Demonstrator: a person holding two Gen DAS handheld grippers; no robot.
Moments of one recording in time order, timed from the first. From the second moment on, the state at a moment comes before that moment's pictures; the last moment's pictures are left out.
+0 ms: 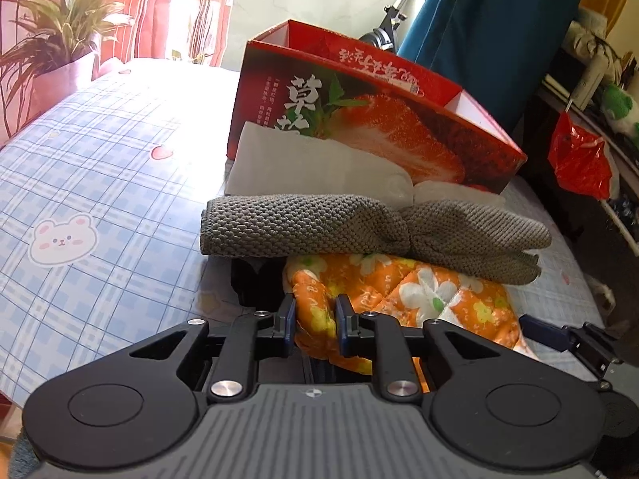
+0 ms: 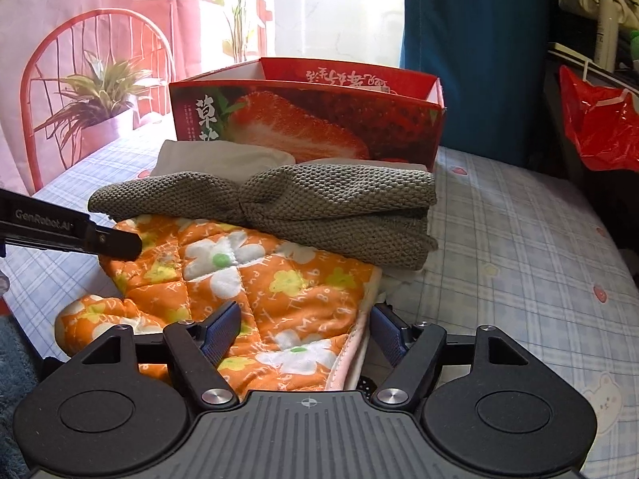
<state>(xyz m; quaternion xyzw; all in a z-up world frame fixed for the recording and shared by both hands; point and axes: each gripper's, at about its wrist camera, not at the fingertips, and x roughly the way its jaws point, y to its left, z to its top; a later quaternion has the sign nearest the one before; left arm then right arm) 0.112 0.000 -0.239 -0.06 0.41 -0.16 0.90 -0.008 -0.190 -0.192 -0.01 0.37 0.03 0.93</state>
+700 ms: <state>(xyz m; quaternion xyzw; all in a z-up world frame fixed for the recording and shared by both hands) 0.114 0.018 -0.236 -0.09 0.39 -0.14 0.90 0.009 -0.176 -0.178 -0.02 0.38 0.09 0.92</state>
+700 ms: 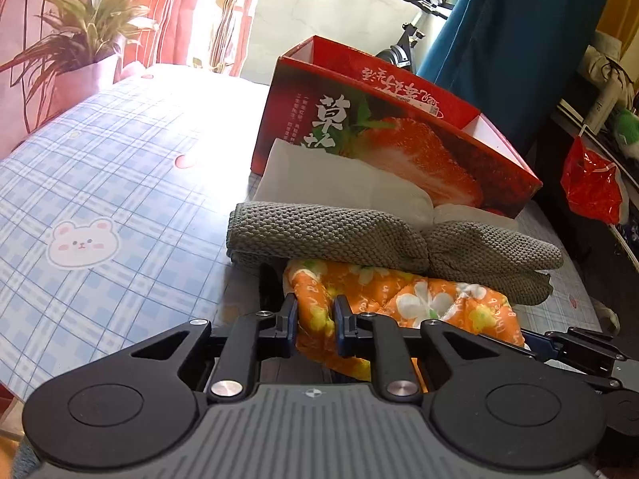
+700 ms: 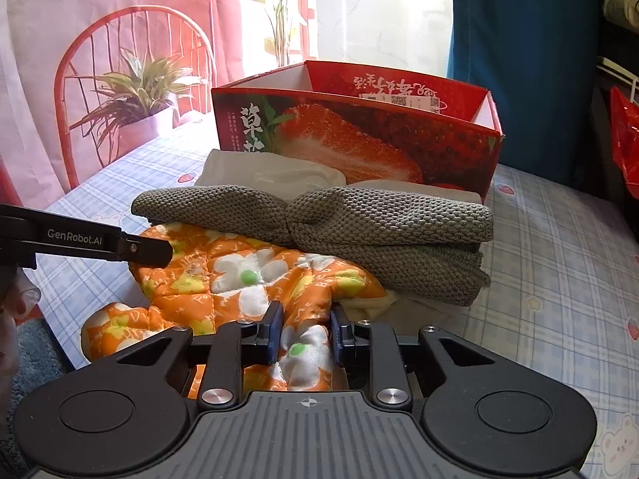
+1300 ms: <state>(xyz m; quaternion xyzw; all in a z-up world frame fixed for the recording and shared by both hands) 0.115 0.020 -0.251 -0.09 0.41 -0.15 0.90 -0.002 -0.190 -0.187 0.03 0.38 0.08 0.92</state>
